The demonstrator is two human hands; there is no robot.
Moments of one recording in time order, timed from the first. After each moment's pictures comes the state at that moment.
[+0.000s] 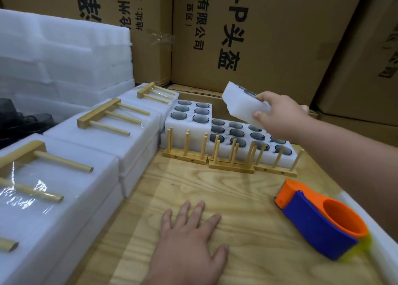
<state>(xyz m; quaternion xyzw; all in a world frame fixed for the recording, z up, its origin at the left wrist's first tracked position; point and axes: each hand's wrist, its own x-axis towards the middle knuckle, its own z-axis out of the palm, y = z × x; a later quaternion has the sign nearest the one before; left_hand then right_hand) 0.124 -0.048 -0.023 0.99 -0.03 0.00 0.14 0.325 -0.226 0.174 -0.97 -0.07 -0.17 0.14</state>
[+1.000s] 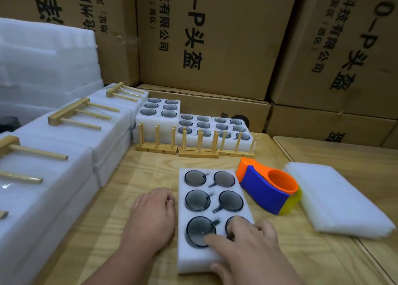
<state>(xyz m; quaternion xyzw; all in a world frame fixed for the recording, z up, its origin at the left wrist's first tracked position) 0.107 -0.046 -0.012 0.94 0.03 0.15 0.31 0.030 -0.252 0.051 -0.96 -0.23 -0.13 -0.01</state>
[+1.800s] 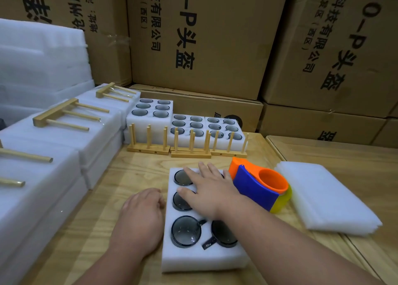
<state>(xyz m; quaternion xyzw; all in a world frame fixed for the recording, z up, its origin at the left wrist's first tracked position) 0.111 -0.044 -0.015 0.96 0.02 0.12 0.26 0.172 -0.225 0.040 -0.98 -0.17 0.07 0.06</state>
